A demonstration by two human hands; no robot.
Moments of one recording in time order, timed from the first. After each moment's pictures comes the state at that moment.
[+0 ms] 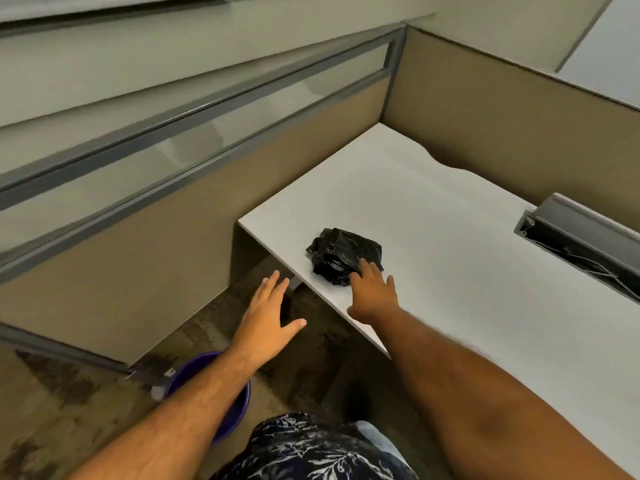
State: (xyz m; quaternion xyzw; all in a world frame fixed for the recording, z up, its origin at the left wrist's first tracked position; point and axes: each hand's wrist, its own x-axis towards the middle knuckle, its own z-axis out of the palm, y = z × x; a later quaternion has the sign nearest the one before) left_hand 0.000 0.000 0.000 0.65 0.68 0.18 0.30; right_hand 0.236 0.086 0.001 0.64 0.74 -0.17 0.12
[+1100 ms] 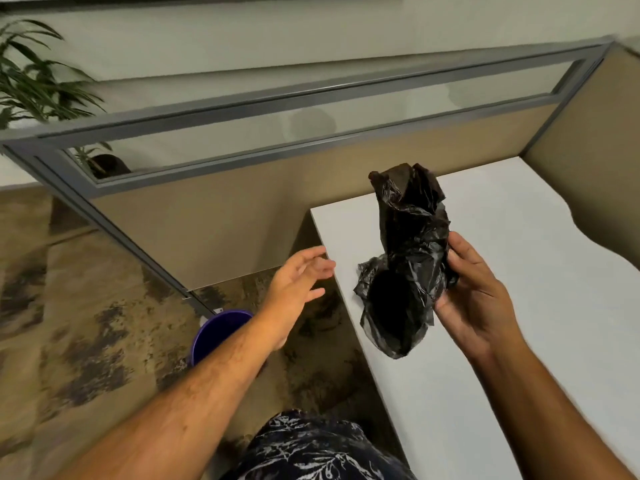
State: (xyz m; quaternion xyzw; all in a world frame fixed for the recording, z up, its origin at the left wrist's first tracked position) left_hand 0.067 0.038 0.082 0.25 0.63 0.57 0.46; right_hand 0.299 0.180 0.117 0.27 0.28 -0.83 -0.39
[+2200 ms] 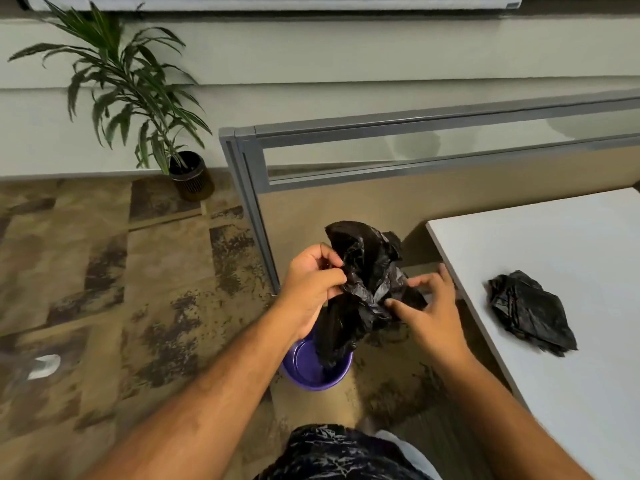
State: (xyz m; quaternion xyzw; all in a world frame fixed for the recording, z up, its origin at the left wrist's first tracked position) left_hand -0.175 -0.151 0.110 0.17 0.57 0.68 0.44; right_hand 0.016 -0.044 0.074 0.49 0.70 -0.48 -0.20
